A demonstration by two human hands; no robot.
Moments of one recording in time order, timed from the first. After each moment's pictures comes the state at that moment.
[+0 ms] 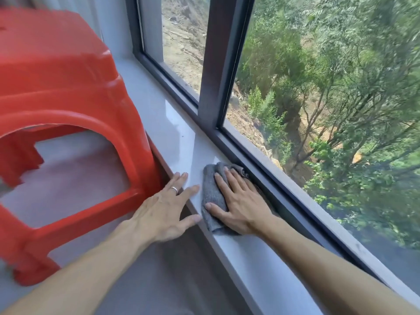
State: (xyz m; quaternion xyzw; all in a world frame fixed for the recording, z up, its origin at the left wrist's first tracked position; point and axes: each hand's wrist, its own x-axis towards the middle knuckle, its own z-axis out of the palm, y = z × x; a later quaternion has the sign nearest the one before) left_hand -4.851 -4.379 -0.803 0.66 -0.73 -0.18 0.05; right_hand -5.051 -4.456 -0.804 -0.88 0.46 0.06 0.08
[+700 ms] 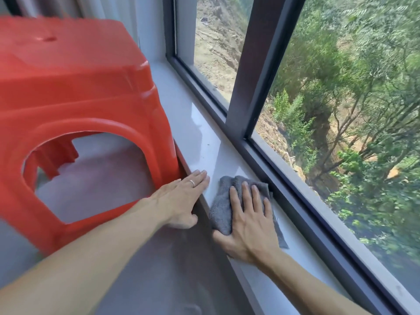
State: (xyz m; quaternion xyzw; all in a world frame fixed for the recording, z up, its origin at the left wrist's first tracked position) left_hand -4.805 -4.418 -0.795 0.65 -0.74 -0.16 -0.05; right_hand -5.007 -4.436 -0.816 -0.86 0.50 0.02 0.06
